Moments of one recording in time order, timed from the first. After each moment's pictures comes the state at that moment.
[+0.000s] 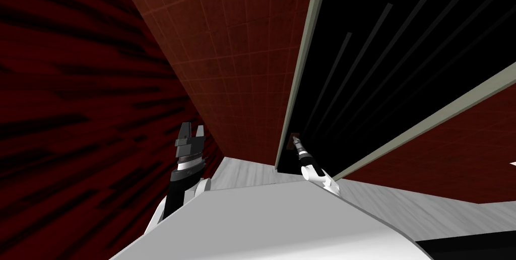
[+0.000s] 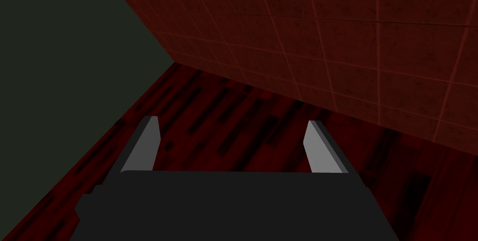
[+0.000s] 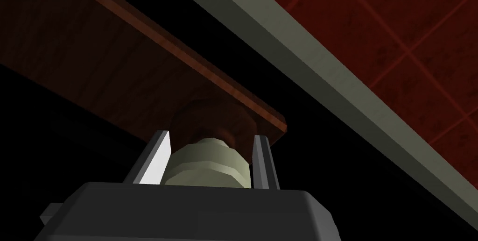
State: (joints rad) arm 0.18 -0.34 0.00 -1.34 -0.42 -0.38 0.66
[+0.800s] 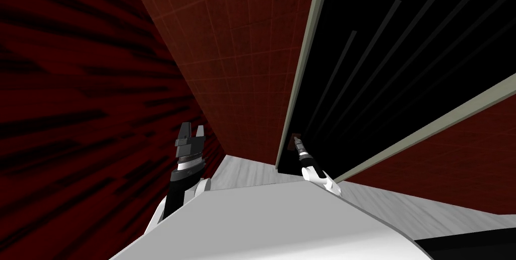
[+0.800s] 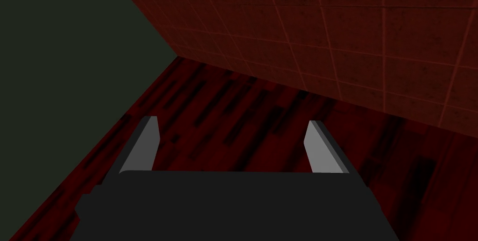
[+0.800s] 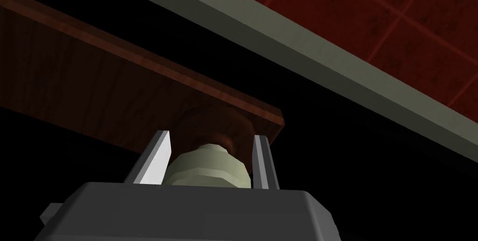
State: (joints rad) arm 0.20 -0.33 0.00 -1.37 -0.43 -0.38 0.46
